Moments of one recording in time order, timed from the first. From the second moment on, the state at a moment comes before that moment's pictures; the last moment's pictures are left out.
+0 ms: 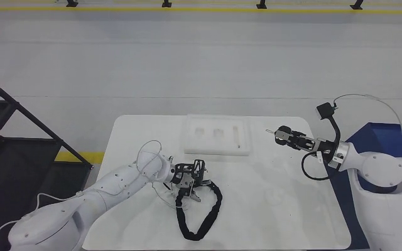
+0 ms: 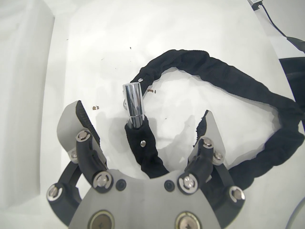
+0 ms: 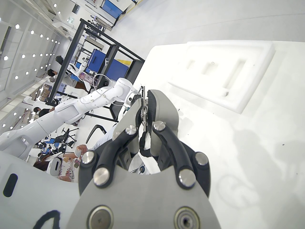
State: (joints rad) left arm 0.61 -1.11 -0.21 -0.95 1.35 -0.89 0.33; right arm -1.23 -1.04 1.64 -1.68 0.06 -0.22 1.13
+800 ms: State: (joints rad) left arm 0.62 -1.19 -0.23 -0.81 1.50 -0.87 0.51; right arm -1.23 -1.04 1.64 -1.68 0.06 -0.22 1.13
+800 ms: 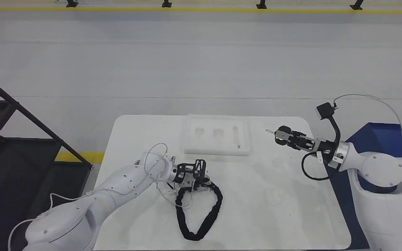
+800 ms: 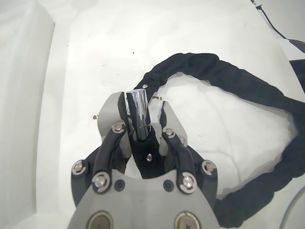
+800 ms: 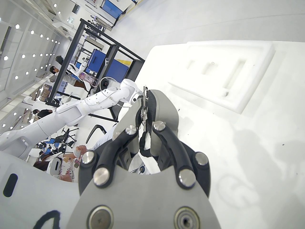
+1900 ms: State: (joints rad) left arm 0.67 -0.98 -0.59 -1.36 1.58 -0.93 0.57; right arm -1.22 -1.03 1.47 -1.85 0.04 -0.01 1.33
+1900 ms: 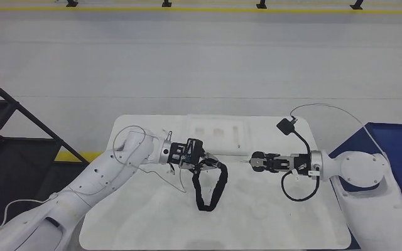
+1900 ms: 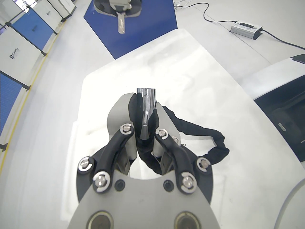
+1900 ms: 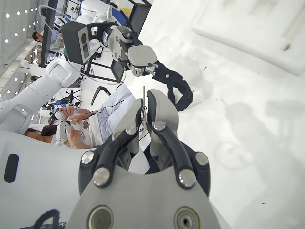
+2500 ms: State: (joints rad) left arm 0.70 -0.97 -0.62 -1.43 1.65 -0.87 0.61; right arm -1.20 -1.02 1.45 -1.84 0.06 0.03 1.32
